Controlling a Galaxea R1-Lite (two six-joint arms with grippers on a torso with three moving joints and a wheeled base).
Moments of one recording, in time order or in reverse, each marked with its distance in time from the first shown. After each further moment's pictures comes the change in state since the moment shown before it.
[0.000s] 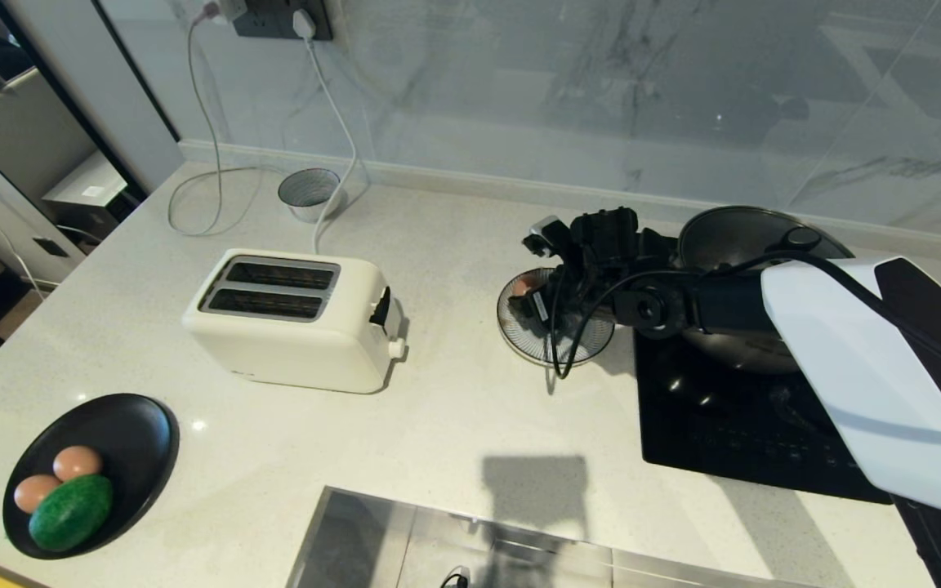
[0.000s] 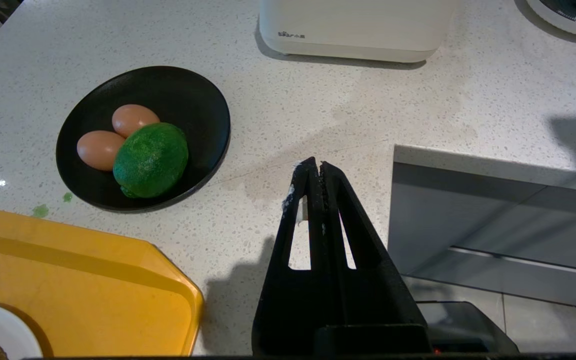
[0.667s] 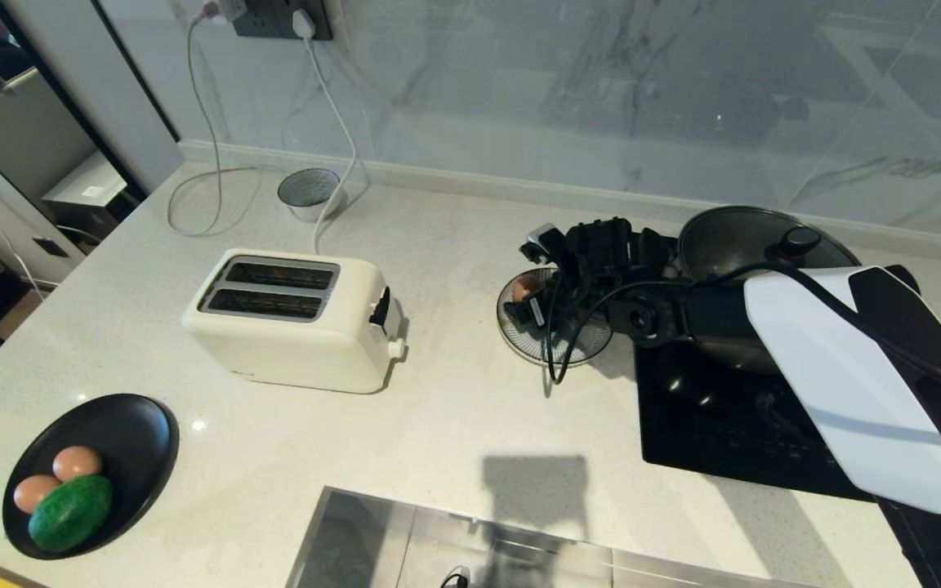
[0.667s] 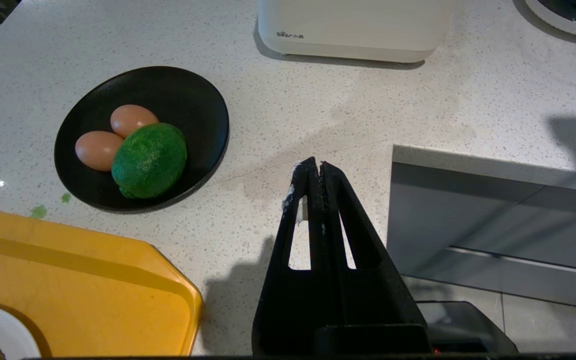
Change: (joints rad) left arm -0.001 0.000 0.000 0.000 -0.001 0.000; right arm 0.000 0.036 -0.004 -0.042 -0.001 0.000
